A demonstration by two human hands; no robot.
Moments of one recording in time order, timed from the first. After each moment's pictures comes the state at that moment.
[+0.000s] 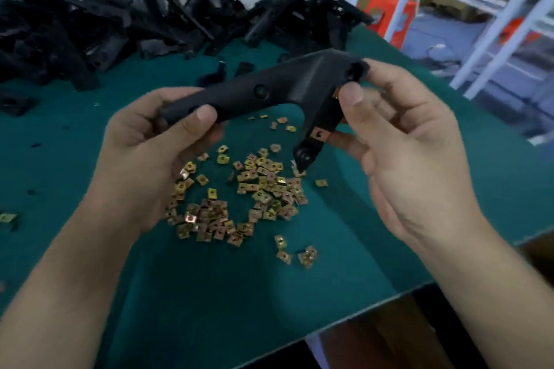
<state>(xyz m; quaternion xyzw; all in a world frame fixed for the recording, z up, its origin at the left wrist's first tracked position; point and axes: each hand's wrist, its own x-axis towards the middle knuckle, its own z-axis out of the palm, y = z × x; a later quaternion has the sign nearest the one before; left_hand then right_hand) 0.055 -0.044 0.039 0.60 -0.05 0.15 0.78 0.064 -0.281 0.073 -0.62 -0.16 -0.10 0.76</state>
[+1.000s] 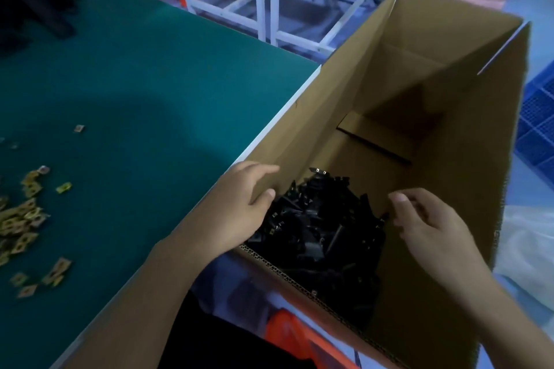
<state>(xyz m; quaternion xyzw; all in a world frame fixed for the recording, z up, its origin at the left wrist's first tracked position) 0.009 -0.358 -0.026 0.85 -0.35 -0.19 0.34 -0.185 -0.568 -0.020 -0.82 0.40 -0.09 0.40</state>
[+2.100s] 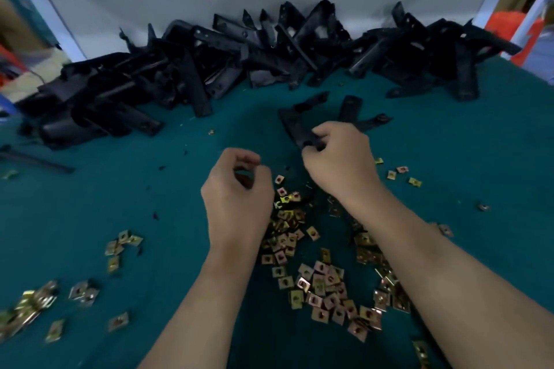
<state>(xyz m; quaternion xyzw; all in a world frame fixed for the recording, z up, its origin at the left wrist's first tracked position) 0.097 0.005 -0.019 0.78 0.25 0.35 0.47 0.195 -0.108 0.010 -0.91 -0.15 -0.03 0.39</state>
